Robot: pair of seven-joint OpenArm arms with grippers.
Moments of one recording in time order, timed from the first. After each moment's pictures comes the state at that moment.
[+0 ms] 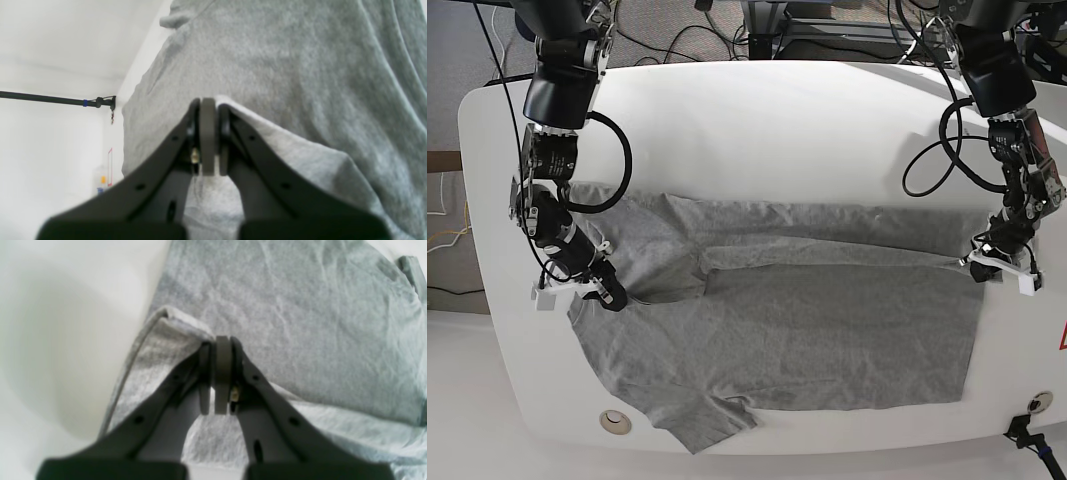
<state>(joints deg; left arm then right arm) -11.2 -18.0 -24.9 72.1 -30.5 -14.0 42.1 15.4 11.8 17.2 67.8 58.8 7.4 -43.2</state>
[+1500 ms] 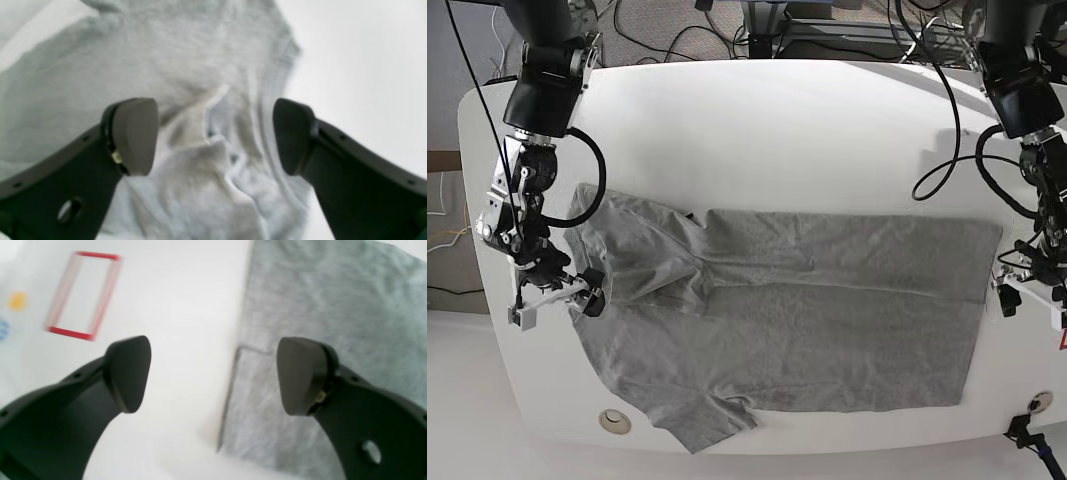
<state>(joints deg) -16.4 -23.6 -22.4 77.7 -12.4 -15.0 42.0 17.2 15.1 17.4 77.2 32.0 7.7 -51.8</state>
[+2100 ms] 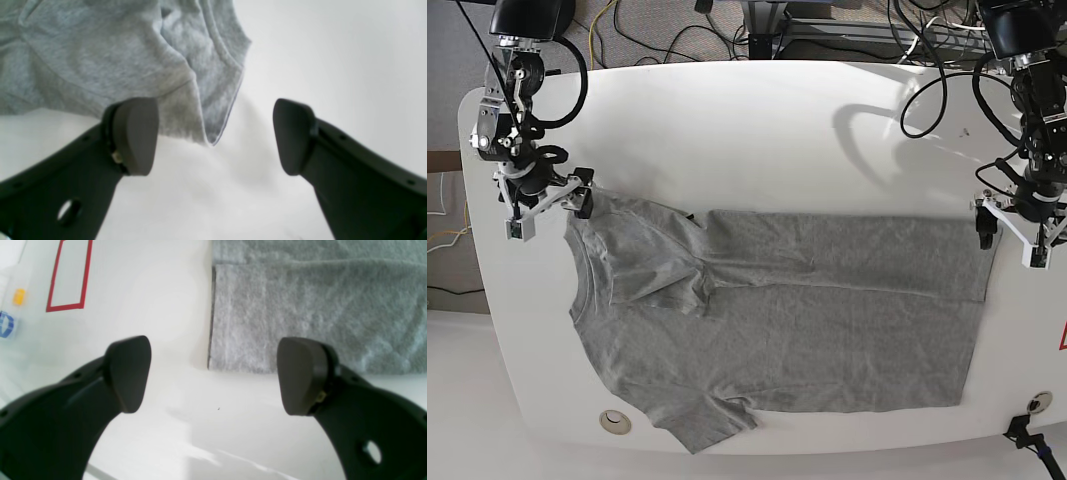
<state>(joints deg) 4.4 -24.5 -22.4 95.4 -12.5 -19.8 42.3 -8.5 21.9 17.1 93.9 32.2 9.6 -49.8</state>
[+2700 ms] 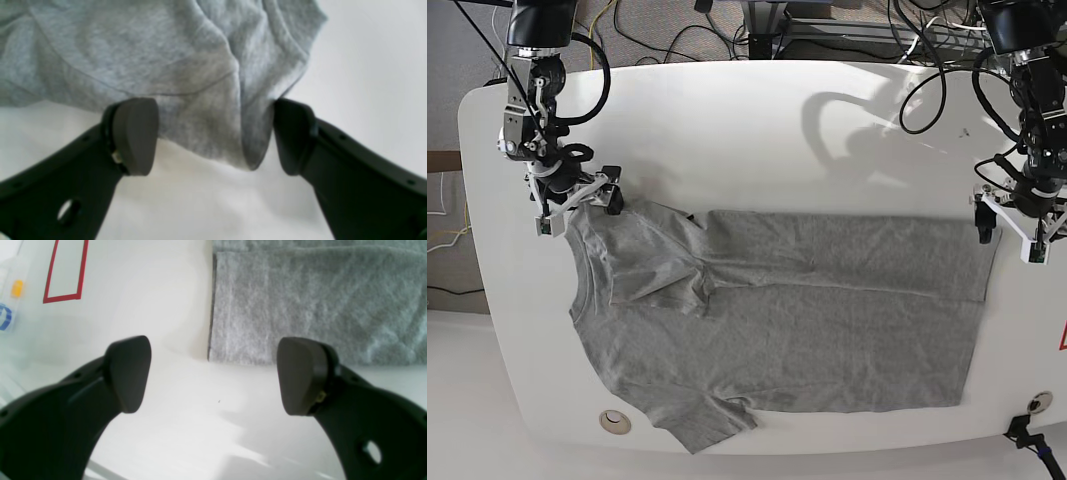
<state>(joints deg) 5.6 -24.5 -22.4 95.5 -12.5 -19.7 42.3 -5.9 19.1 11.9 83.3 32.3 12.7 -42.6</state>
